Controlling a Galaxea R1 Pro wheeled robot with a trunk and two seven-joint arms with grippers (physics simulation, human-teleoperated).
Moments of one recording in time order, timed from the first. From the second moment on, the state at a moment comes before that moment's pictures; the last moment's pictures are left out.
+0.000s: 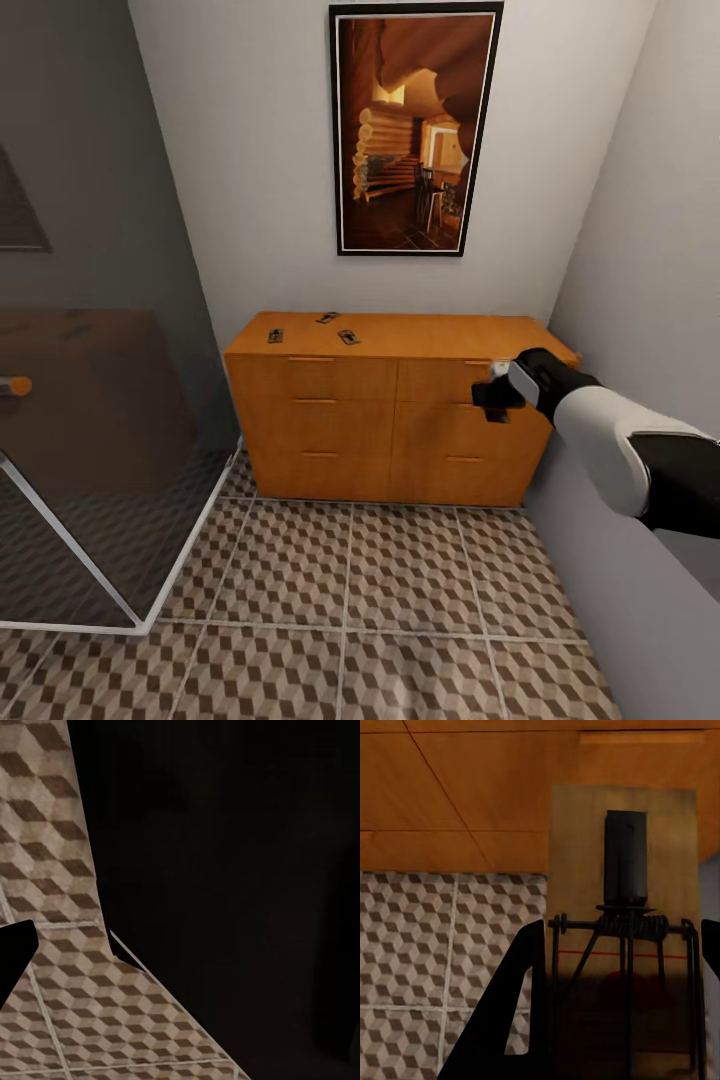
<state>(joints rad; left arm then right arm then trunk) 0.09 0.01 -0.06 -0.06 -0.01 -0.13 -0.03 -1.47 -0.10 0.02 -0.09 0.00 0.72 0.11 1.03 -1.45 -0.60</state>
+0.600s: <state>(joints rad) 0.09 0.01 -0.06 -0.07 -0.01 -0.13 -0.03 -1.07 -0.06 0.02 -0.02 0.01 0.25 0.12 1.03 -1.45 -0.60</state>
